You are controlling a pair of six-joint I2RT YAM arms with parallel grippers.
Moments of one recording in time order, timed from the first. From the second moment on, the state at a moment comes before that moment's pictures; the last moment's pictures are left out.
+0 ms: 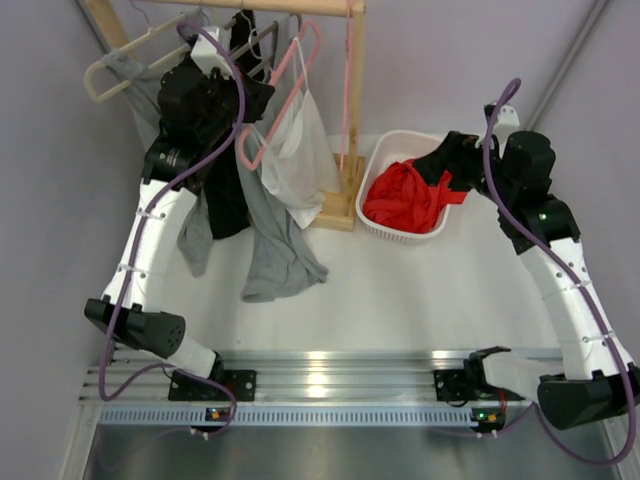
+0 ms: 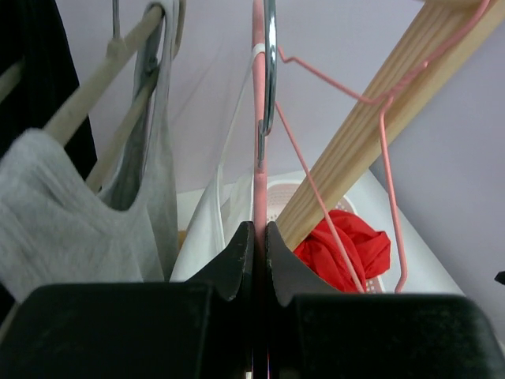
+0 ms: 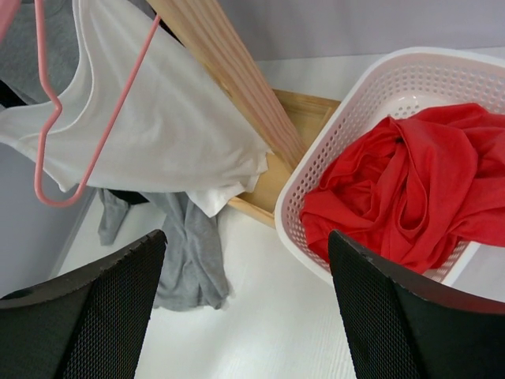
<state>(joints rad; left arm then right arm) -0.27 1.56 1.94 -0.35 0.20 -0.32 0.21 1.14 1.38 -0.48 -0.27 0.38</state>
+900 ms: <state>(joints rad) -0.27 0.79 1.33 -0.35 0.44 -0.46 0.57 0.91 1.01 0.09 -0.65 0.32</state>
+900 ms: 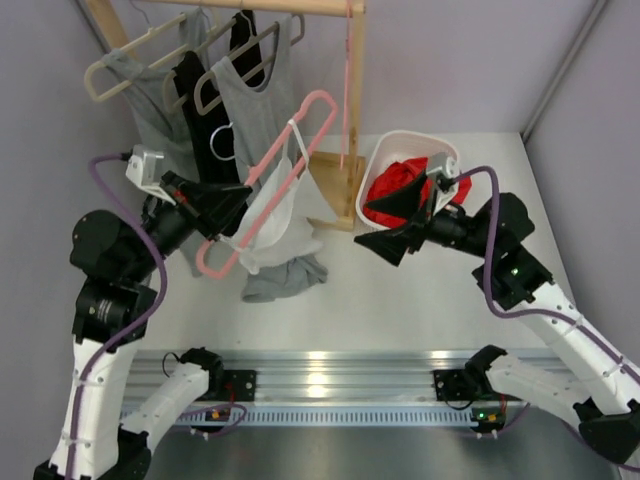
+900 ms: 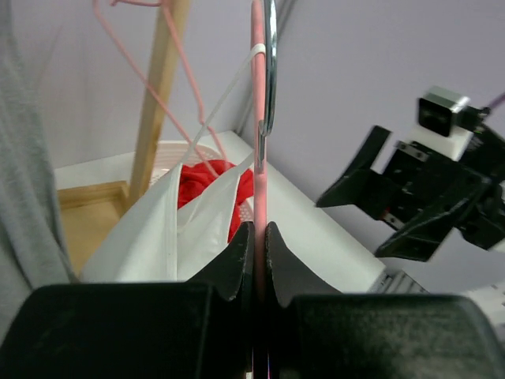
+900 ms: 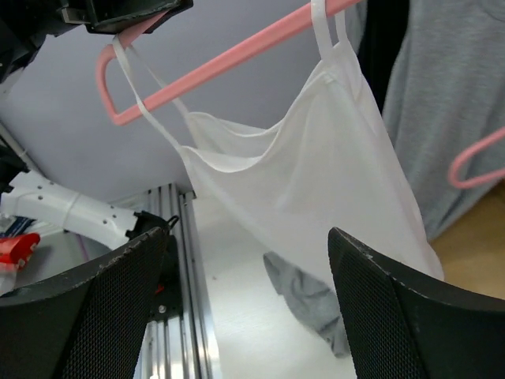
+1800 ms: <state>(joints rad) -0.27 0.63 1.34 -0.36 0.84 -0.58 1.01 1.00 1.01 0.24 -0.33 0.15</state>
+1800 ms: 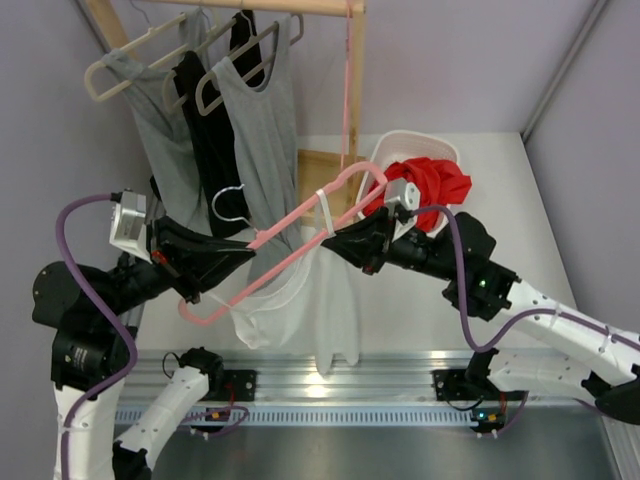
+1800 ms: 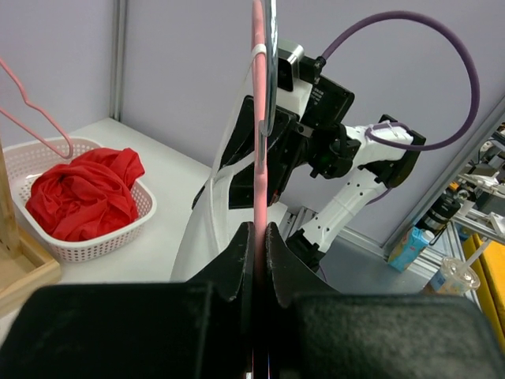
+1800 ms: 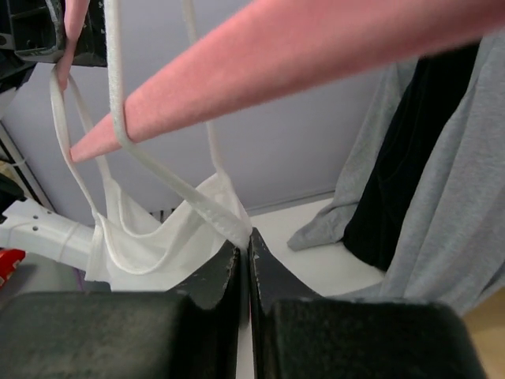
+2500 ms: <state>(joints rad) -0.27 0.63 1.22 -0.38 0.88 -0.54 1.01 0.64 0.92 0.19 0.04 0.15</state>
